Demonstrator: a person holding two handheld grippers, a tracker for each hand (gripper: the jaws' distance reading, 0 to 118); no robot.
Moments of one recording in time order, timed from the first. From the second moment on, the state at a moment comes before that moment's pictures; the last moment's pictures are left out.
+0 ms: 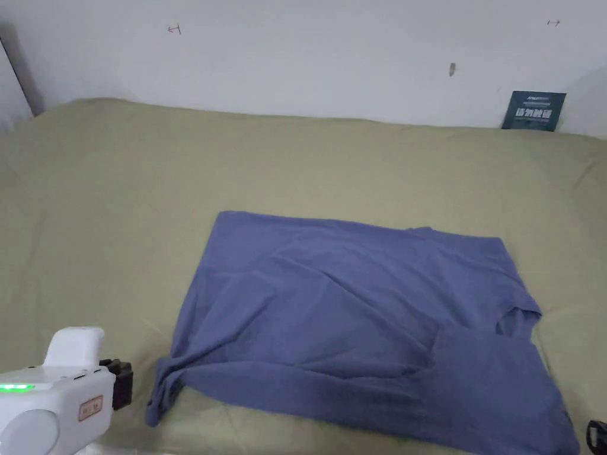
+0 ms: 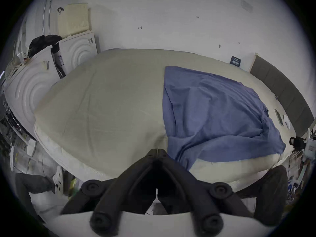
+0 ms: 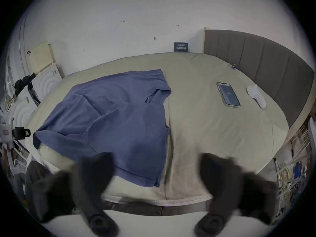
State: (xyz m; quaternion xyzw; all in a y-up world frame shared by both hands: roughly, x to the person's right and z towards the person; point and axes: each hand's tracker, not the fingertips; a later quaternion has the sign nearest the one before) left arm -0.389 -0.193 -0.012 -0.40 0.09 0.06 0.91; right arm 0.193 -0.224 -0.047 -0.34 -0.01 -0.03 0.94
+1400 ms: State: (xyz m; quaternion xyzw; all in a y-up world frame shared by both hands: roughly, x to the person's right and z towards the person) left arm -0.385 -0.195 -0.081 -0.44 0.00 0.05 0.89; right arm 0.205 -0.195 -0.108 -0.38 0.07 -0.05 0.92
